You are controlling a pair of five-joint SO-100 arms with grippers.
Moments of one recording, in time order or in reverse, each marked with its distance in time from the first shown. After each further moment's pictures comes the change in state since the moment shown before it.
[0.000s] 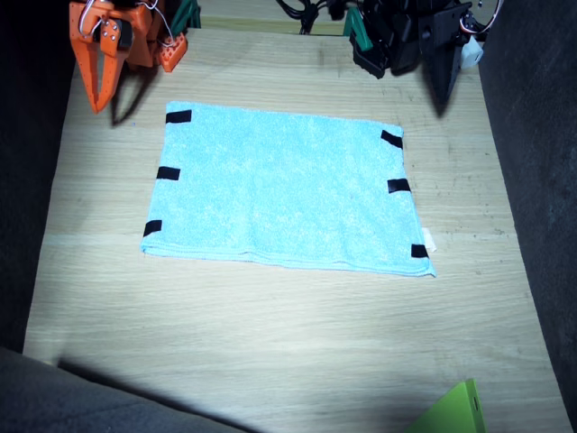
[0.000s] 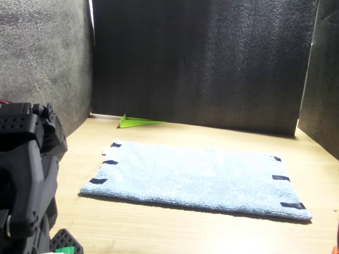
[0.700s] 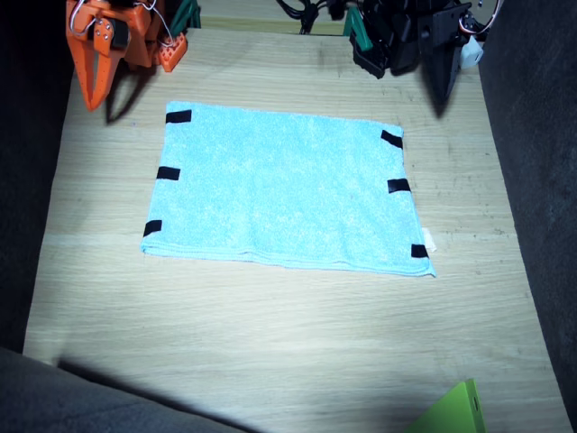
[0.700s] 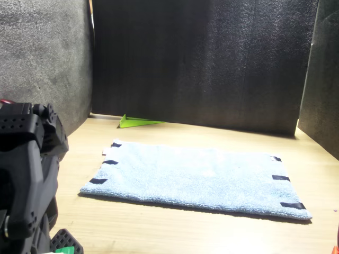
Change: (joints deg) arm 0 -1.3 0.0 0.0 -0.4 1.0; arm 1 -1.9 0.0 0.0 0.0 2.4
